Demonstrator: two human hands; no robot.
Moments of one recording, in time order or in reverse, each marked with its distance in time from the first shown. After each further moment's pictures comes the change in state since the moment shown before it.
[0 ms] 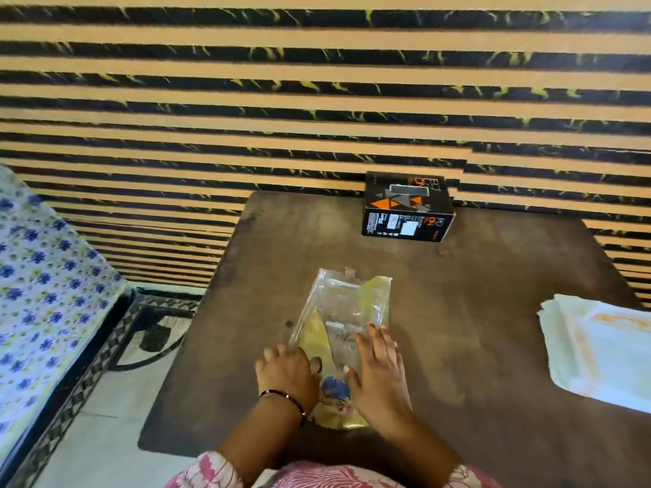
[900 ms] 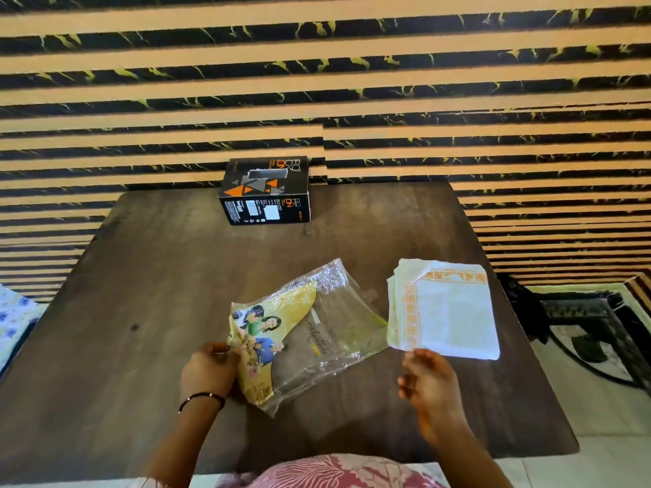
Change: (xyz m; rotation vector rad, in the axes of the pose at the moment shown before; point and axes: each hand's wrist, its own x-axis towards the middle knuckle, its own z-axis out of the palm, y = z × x) left_hand 0.003 0.158 0.031 -0.757 0.113 -0.416; right_hand -0.095 0.265 -0.138 1.396 0.296 0.801
